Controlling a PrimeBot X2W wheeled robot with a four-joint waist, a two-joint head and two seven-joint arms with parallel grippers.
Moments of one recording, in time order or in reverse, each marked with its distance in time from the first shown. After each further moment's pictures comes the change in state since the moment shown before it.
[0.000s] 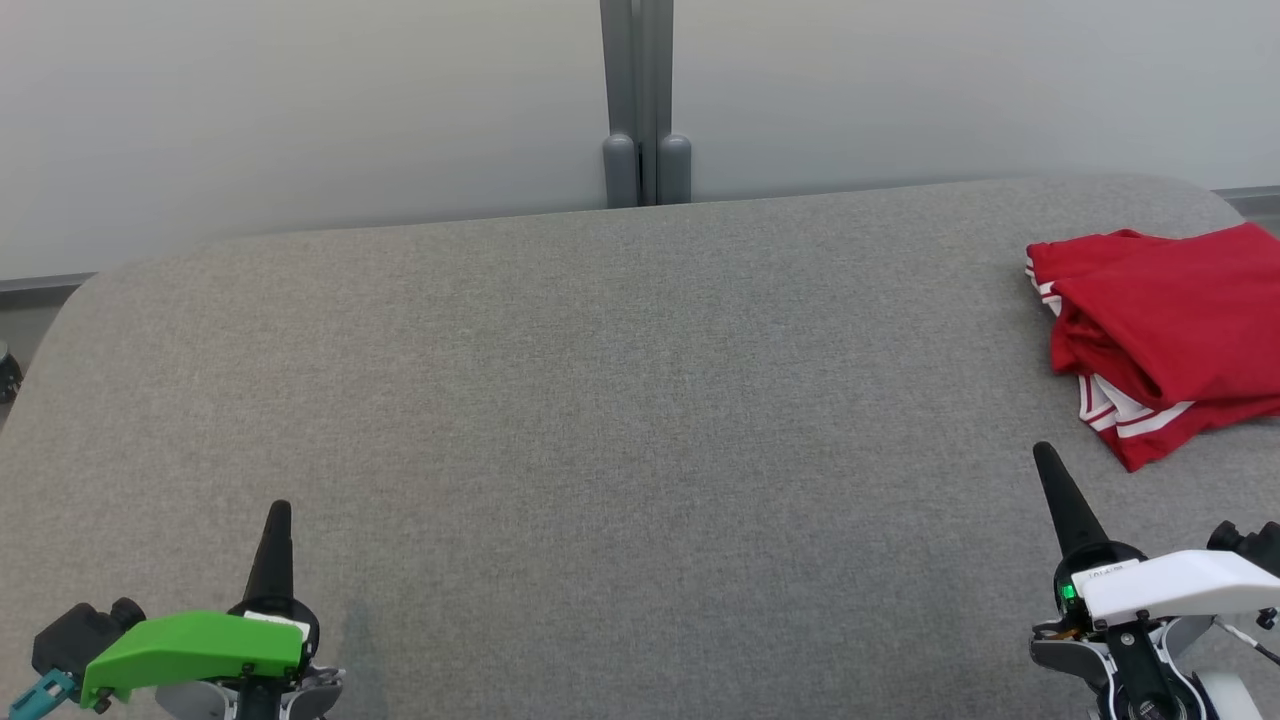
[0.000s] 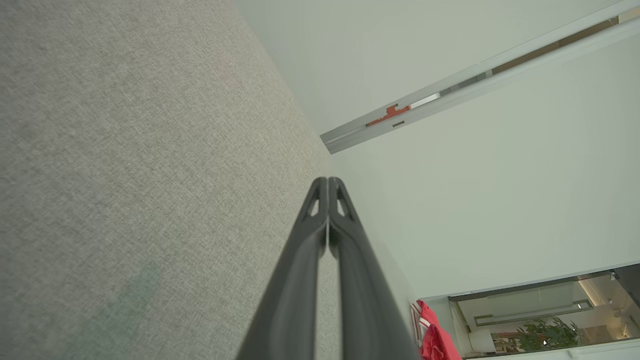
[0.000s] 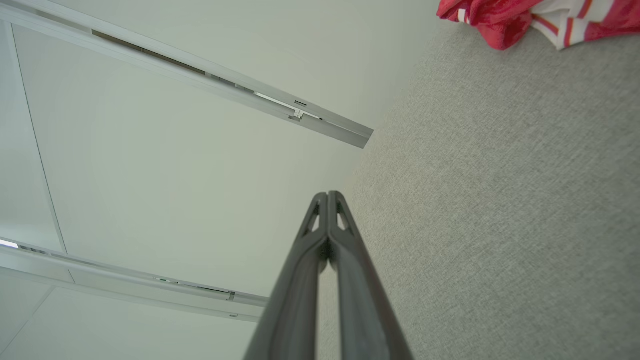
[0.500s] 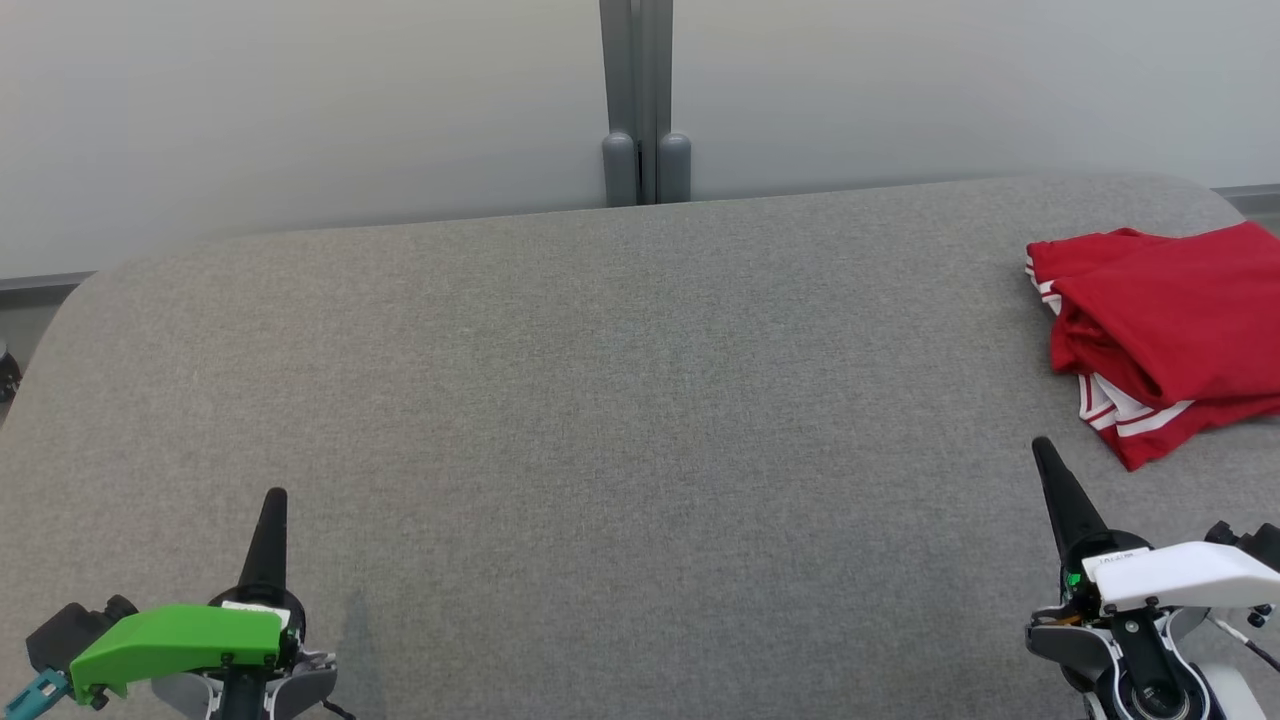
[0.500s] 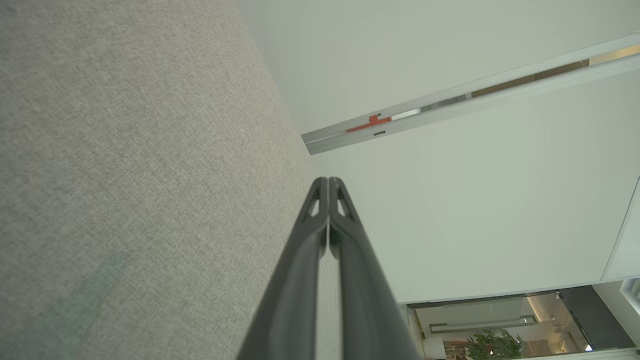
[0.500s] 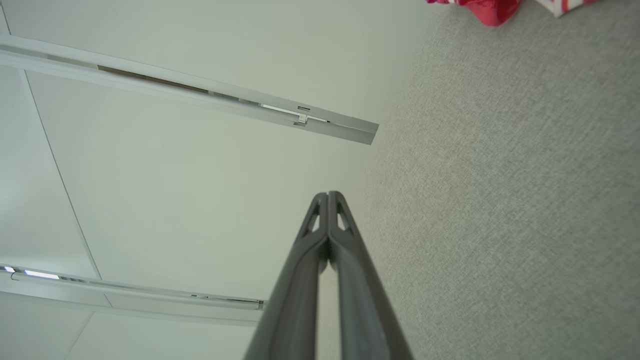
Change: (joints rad) left arm -0.020 -0.017 0.032 0.007 -0.121 -0.021 0.032; right arm -0.029 -0.003 0.001 0.040 0.136 0.000 0.006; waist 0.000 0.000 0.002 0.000
